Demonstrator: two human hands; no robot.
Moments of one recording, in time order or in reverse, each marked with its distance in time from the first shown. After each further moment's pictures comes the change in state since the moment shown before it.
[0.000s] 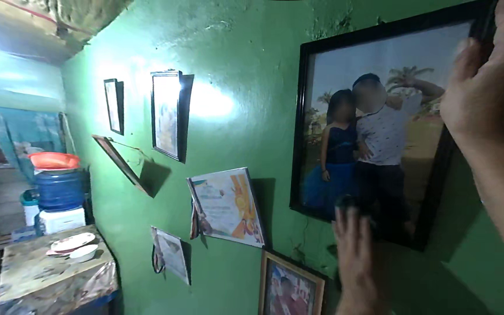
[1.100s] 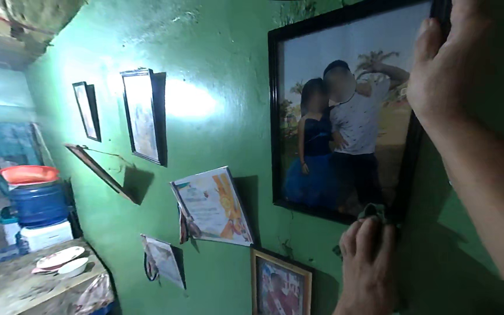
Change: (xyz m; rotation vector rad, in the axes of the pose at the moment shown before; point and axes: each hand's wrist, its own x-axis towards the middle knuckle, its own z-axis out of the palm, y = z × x) left_hand -0.009 0.026 0.005 0.063 -0.040 0.177; right_hand 0.001 -0.003 -0.001 -0.041 0.015 -0.009
